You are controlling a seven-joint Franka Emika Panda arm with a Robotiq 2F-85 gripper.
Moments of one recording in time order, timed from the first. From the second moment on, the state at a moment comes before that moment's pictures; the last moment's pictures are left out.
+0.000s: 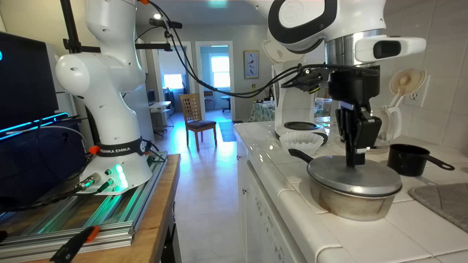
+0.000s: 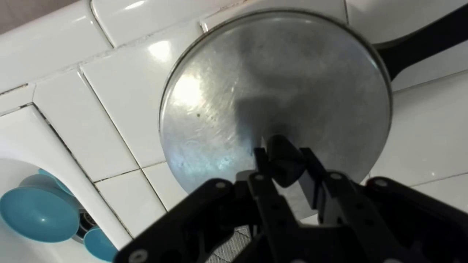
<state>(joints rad) -0.33 0.31 -0.20 -2.00 0.08 2.44 -0.24</state>
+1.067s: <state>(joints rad) -0.32 0.24 -0.23 -1.96 0.08 2.44 -0.20</state>
